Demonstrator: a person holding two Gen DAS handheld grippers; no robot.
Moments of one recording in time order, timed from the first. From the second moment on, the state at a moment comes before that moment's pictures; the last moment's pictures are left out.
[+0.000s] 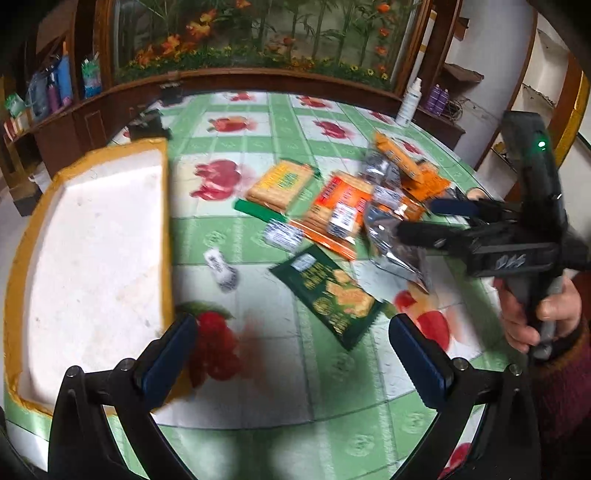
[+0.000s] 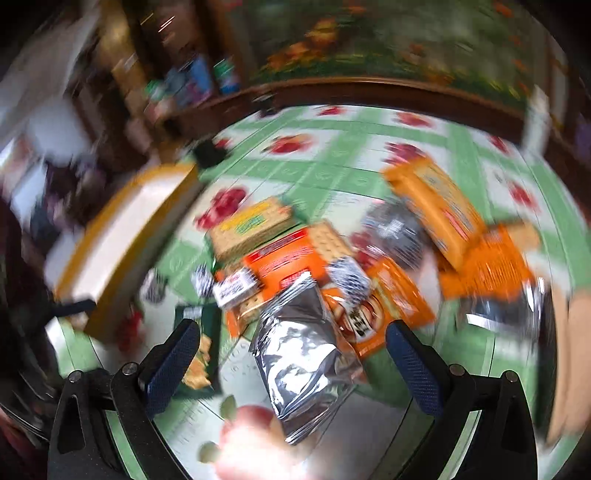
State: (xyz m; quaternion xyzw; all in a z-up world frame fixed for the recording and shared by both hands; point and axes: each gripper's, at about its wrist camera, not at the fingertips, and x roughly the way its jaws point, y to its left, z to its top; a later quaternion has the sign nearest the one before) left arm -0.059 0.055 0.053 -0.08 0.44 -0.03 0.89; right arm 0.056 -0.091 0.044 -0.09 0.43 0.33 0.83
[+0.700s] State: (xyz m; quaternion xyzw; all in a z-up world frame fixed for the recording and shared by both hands) left arm -0.016 0.016 0.026 -0.08 0.50 0.03 0.86; right arm 0.058 -0.127 0.035 -0.05 0.41 0.32 0.86
